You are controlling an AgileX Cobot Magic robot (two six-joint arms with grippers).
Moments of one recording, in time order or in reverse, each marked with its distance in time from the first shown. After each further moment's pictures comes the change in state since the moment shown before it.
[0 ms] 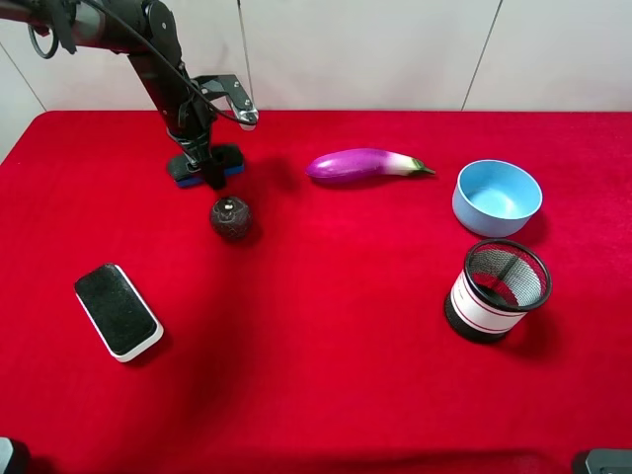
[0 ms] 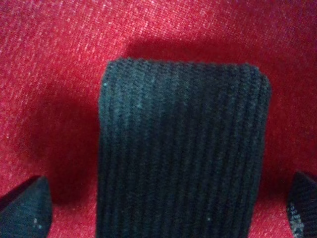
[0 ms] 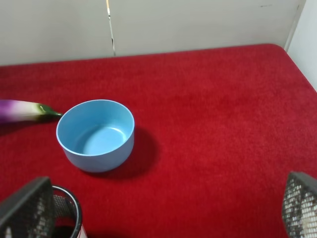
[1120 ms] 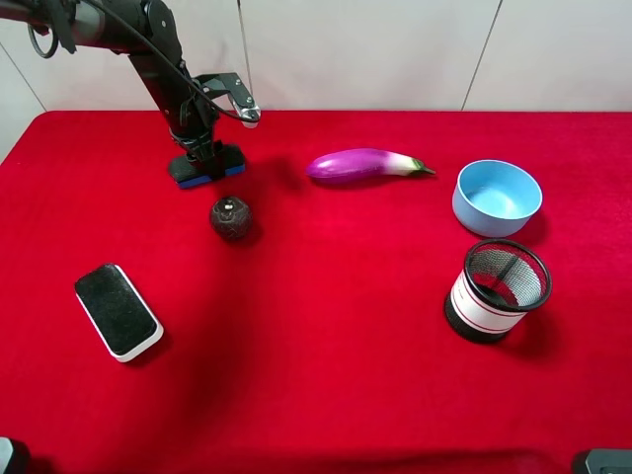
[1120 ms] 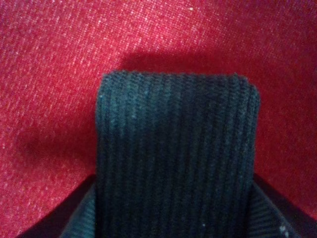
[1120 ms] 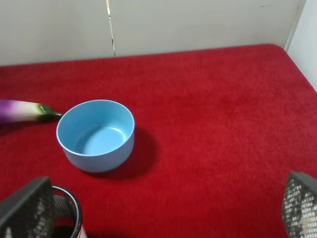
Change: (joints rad) left arm 0.000 0.000 -0.001 -0.037 0.001 0.013; right arm 0.000 0.000 0.000 0.000 0.000 0.000
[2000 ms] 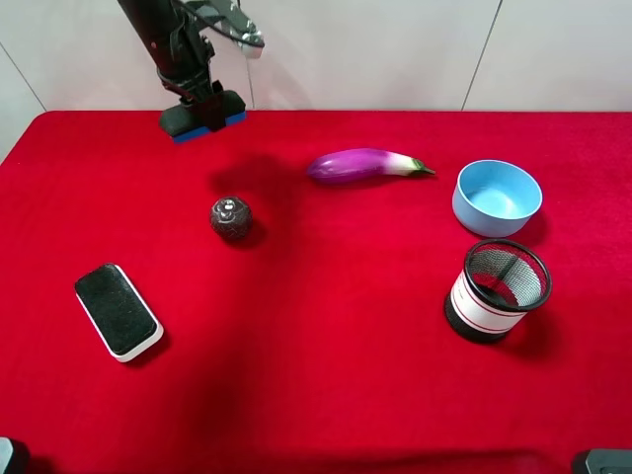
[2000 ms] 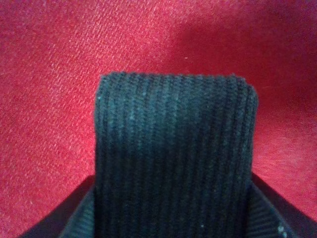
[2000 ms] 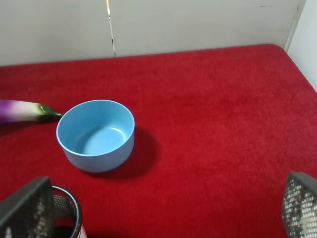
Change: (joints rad) left arm -0.047 -0.174 -0.075 0.032 0.175 -0.186; right arm 0.000 0.000 0.000 0.000 0.000 0.000
